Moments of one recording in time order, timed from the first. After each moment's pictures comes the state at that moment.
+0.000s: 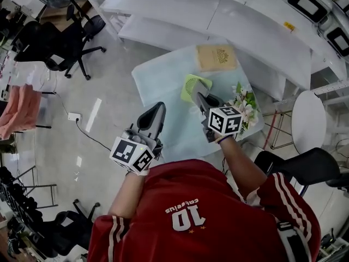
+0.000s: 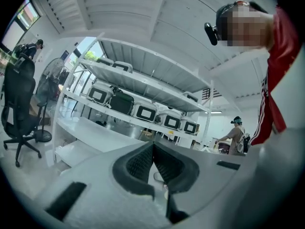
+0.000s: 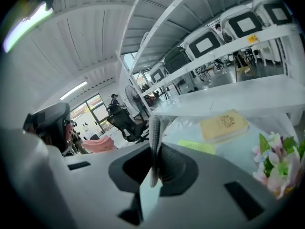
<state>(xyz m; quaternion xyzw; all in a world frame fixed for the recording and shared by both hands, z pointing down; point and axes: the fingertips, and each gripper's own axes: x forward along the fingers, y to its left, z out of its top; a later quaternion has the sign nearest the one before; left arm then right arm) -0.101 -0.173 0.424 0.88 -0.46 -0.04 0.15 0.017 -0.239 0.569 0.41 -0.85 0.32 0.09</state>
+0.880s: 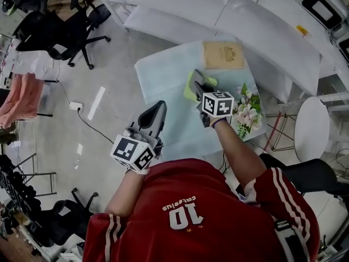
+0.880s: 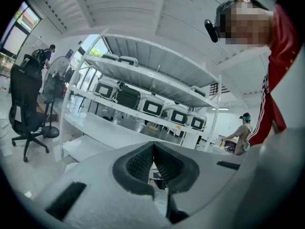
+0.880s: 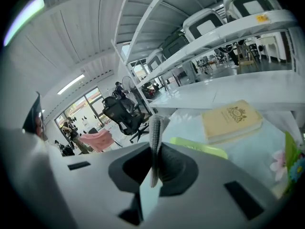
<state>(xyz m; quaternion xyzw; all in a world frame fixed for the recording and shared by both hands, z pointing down) -0.103 -0.187 0.452 0.86 -0.48 -0.01 0.17 -0.007 -0.298 0.641 0.39 -0.85 0.33 0.13</state>
